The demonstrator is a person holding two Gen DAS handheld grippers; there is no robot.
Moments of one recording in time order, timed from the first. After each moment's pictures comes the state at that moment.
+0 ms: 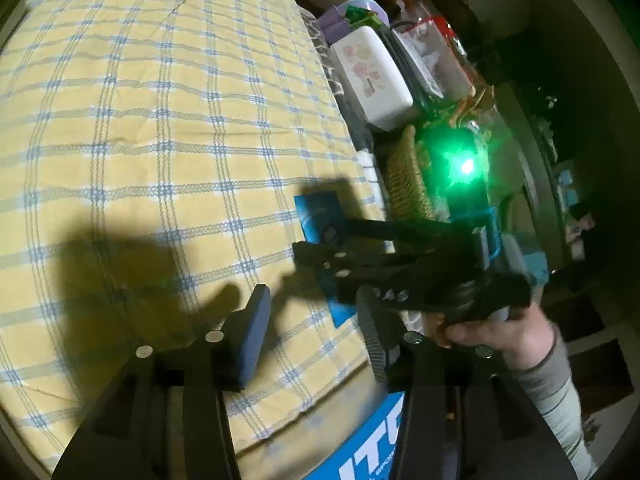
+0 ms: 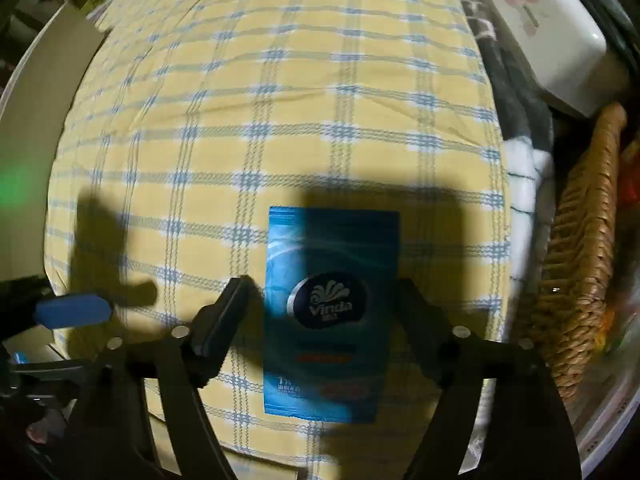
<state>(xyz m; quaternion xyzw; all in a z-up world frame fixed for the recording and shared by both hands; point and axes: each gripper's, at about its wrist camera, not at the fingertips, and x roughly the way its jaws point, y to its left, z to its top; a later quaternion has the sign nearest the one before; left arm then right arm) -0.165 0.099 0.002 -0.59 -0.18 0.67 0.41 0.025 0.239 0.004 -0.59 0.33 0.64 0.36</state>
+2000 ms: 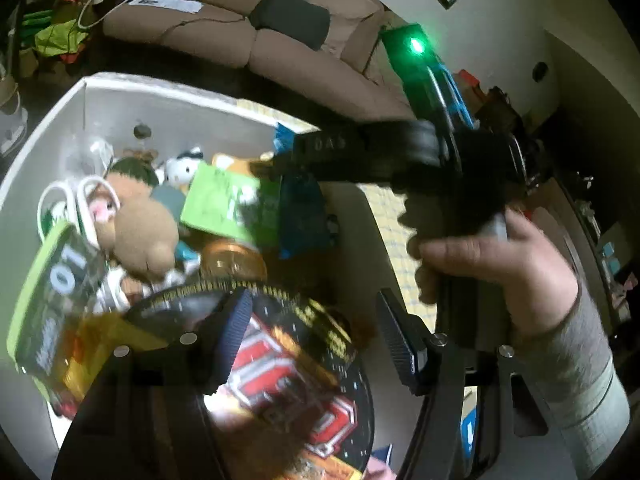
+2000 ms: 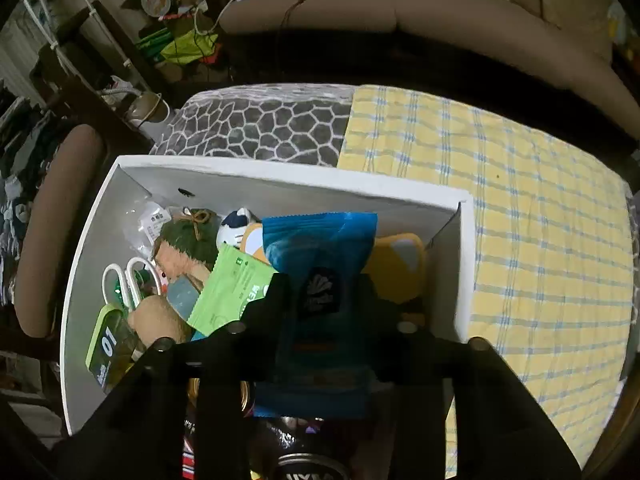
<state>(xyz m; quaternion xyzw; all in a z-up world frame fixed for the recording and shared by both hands) -0.243 -0.209 0.074 -0.46 -0.19 0.83 0.27 -0.394 0.155 0.049 -0.50 0.24 0.78 0.27</state>
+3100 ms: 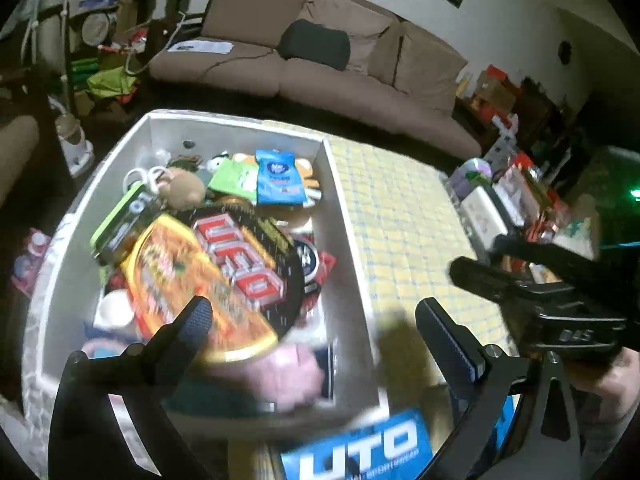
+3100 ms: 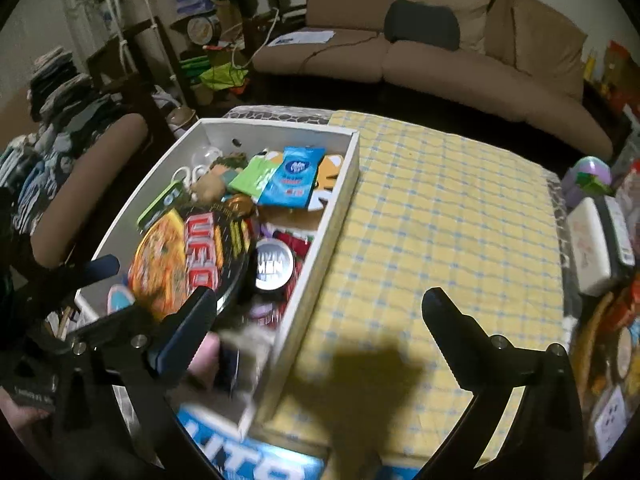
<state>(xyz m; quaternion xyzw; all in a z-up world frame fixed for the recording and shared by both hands) -0.084 -0.167 0.153 -0.43 -0.10 0.88 0.16 -0.149 0.032 0.160 -0.45 0.15 0.84 0.26</state>
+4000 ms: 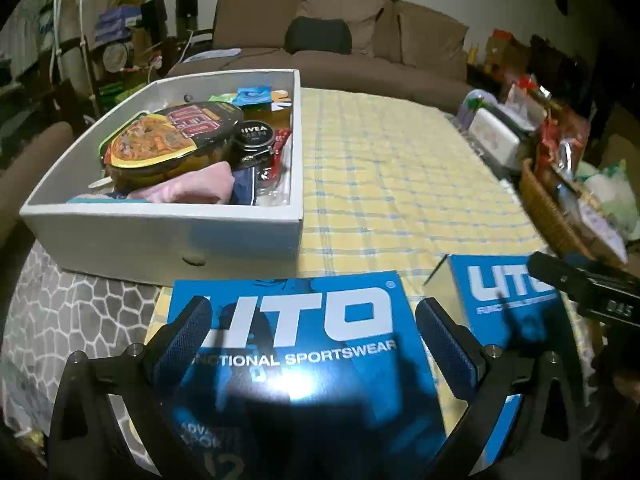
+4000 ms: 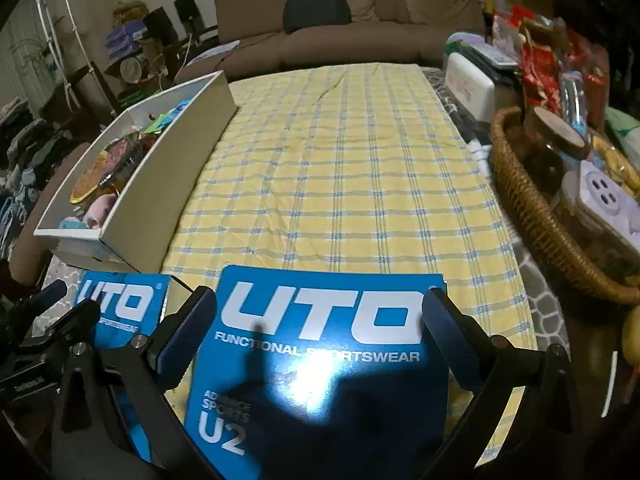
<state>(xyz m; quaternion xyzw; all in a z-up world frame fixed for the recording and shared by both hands) 0.060 -0.062 0.063 -0.41 -0.01 0.91 0.09 0.091 0.023 0.063 -0.39 0.22 0.82 0.36</state>
